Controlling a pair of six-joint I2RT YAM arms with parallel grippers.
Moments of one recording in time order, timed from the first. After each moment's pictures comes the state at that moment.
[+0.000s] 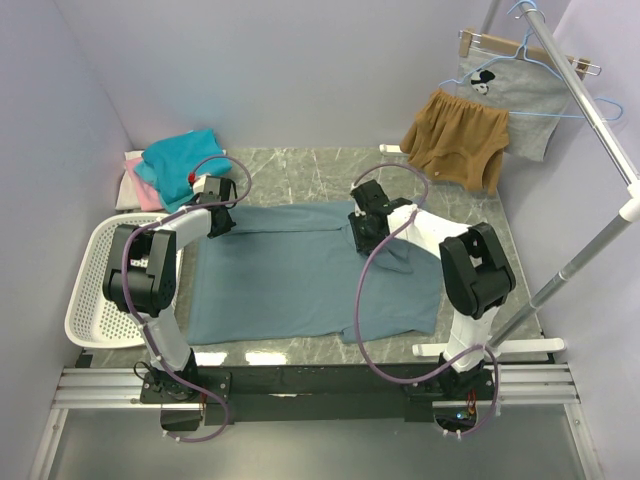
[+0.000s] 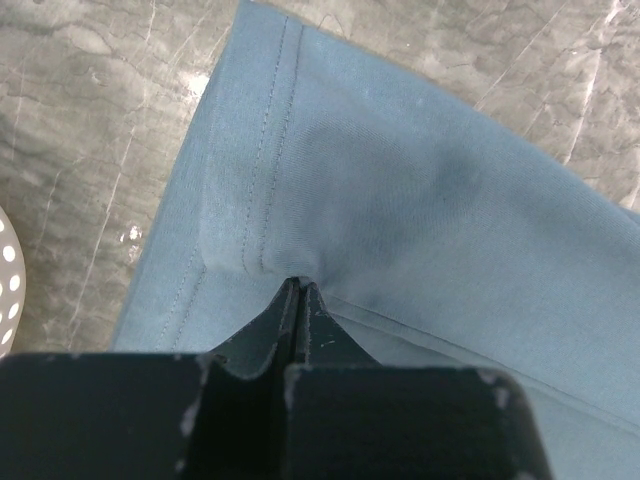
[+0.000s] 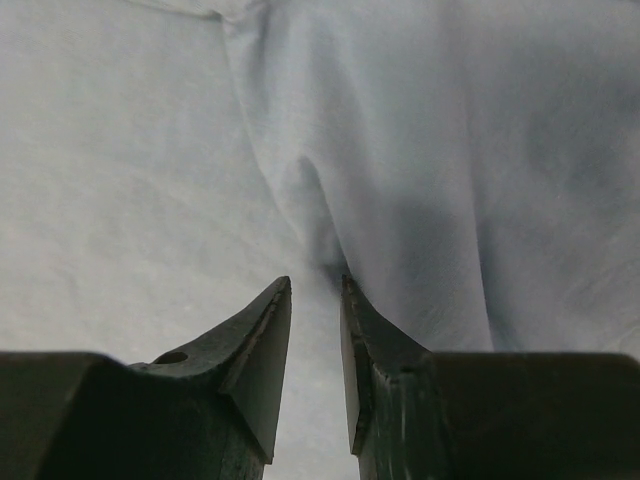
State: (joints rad) left arm -0.17 1.81 1.12 -0.25 -0.36 -0.56; right arm 0.48 1.84 1.24 -0.51 0.04 0.23
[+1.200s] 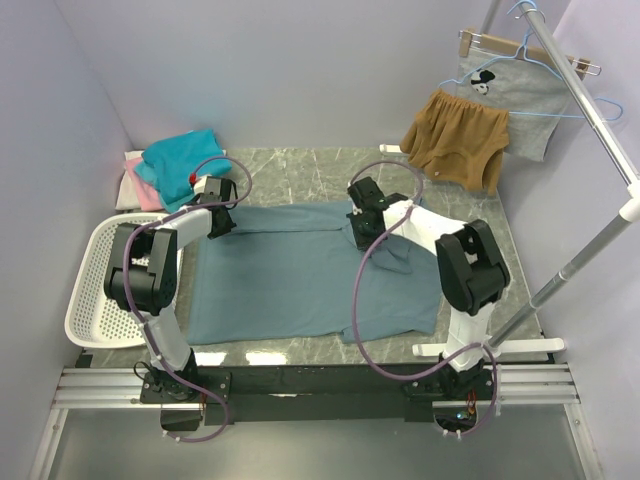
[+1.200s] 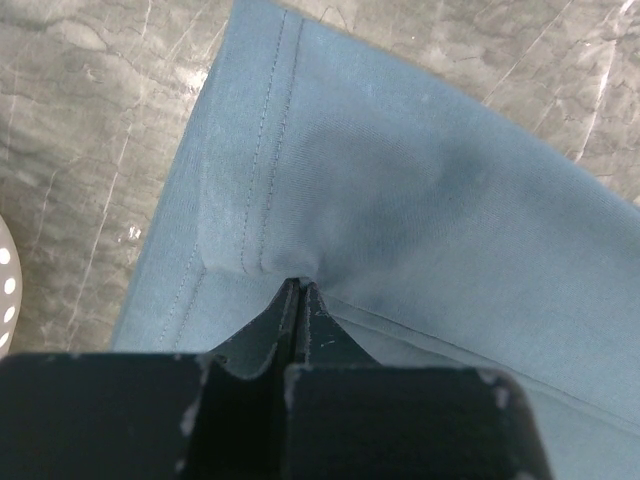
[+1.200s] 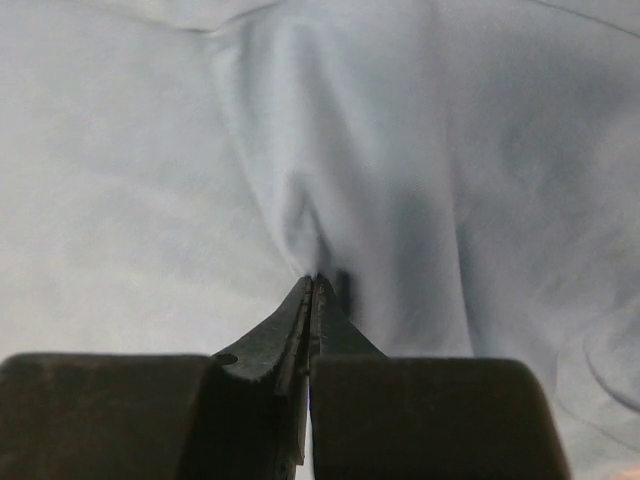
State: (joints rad) left arm -0.17 1.83 1.12 -0.25 -0.36 -0.55; right arm 0.49 1.90 1.31 -0.57 0.11 0.19
